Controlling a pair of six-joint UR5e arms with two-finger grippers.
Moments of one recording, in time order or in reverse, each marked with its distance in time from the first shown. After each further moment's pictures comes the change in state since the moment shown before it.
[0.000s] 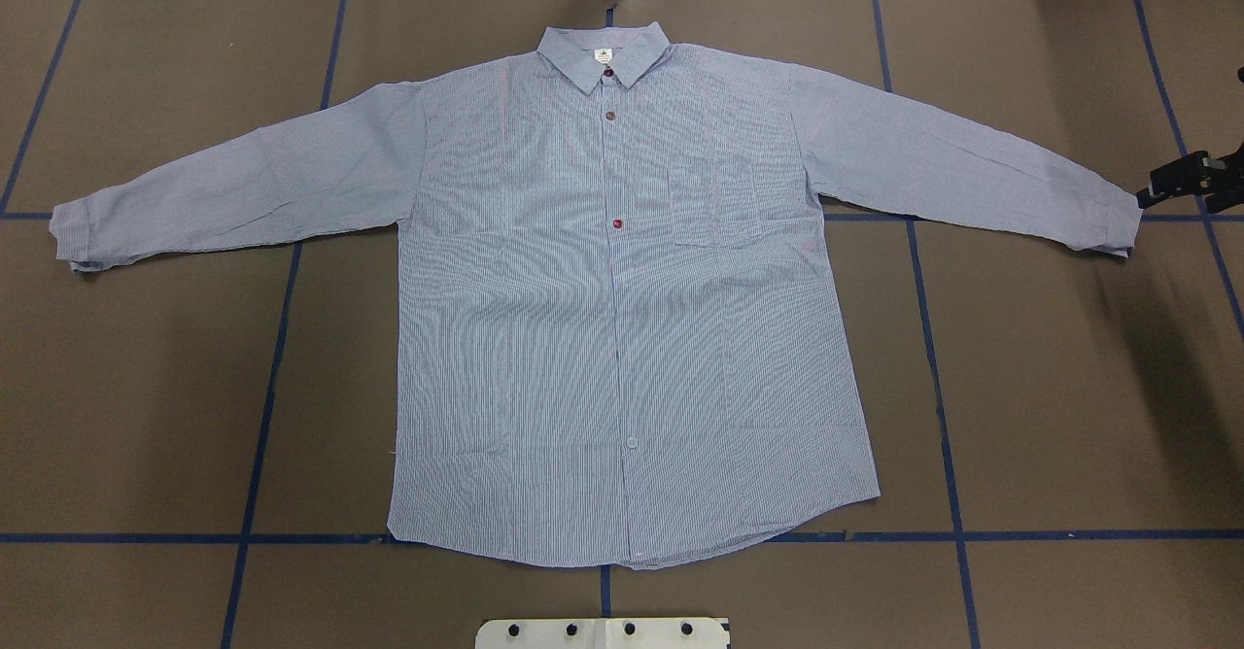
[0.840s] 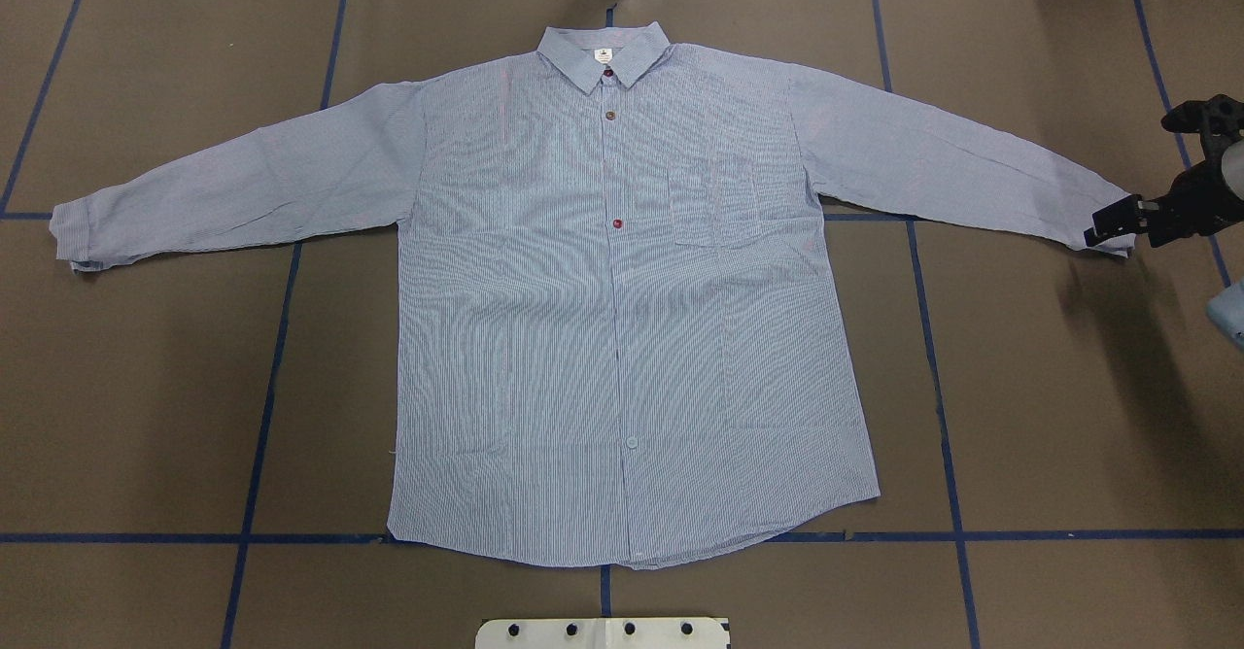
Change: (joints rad) left arm 0.000 0.000 0.004 -0.003 -0.002 0.001; right arm -0.056 0.009 -0.045 0.005 -0.018 0.012
